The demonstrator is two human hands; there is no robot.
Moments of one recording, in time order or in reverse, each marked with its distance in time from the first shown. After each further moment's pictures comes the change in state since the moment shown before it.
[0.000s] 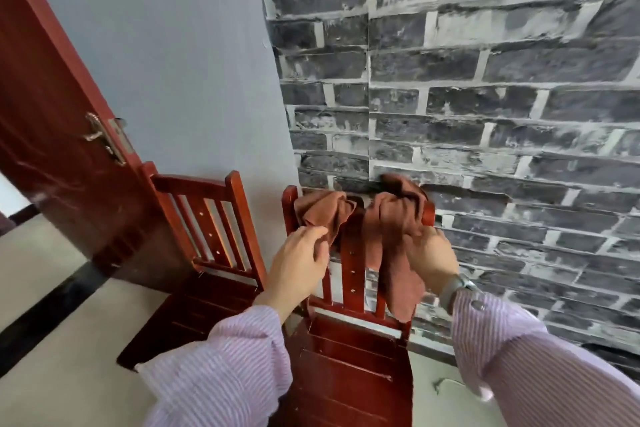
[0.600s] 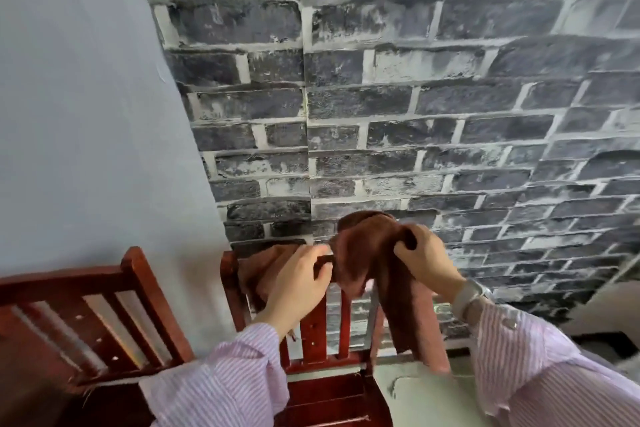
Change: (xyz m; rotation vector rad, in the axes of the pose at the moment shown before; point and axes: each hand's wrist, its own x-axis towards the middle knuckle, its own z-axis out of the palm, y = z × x) left_hand 0.128 -0.022 0.032 -0.256 -0.296 0.349; right_hand 0.027 -0.048 -0.047 0.080 0.250 0.095
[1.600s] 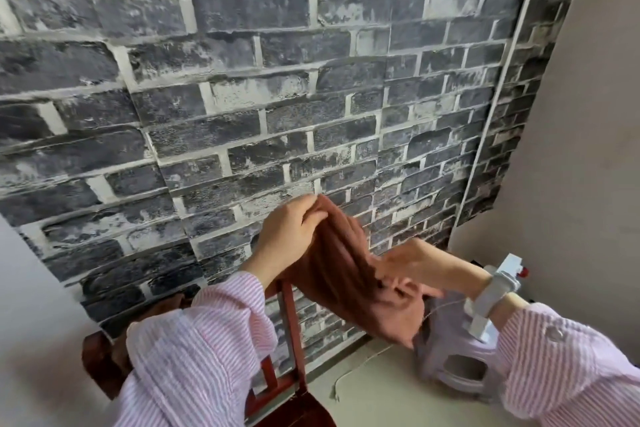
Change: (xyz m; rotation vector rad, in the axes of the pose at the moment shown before) left_hand 0.062 0.167 0.026 -0.083 -0.026 0.515; right_hand -0.101 0.054 -0.144 0.079 -0.212 0.090
